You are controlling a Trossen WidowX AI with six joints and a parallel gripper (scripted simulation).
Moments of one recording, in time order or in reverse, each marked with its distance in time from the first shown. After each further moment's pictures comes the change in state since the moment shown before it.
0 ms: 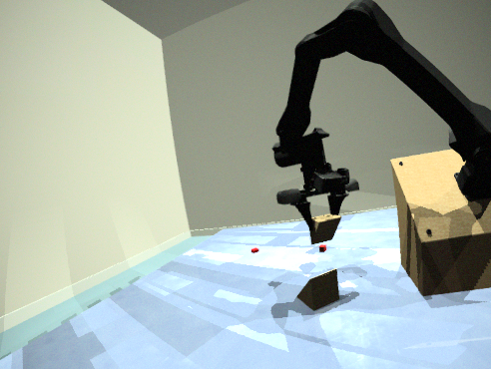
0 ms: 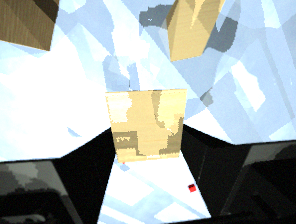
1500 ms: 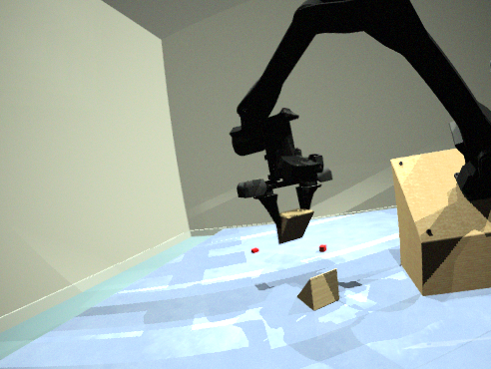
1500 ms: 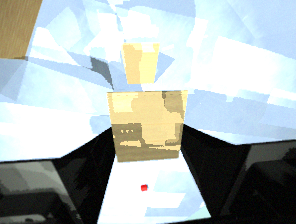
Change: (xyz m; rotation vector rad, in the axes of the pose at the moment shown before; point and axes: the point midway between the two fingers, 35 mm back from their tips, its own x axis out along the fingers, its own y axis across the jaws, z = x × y) arm -0.033 -0.089 0.054 -0.172 0.036 0.019
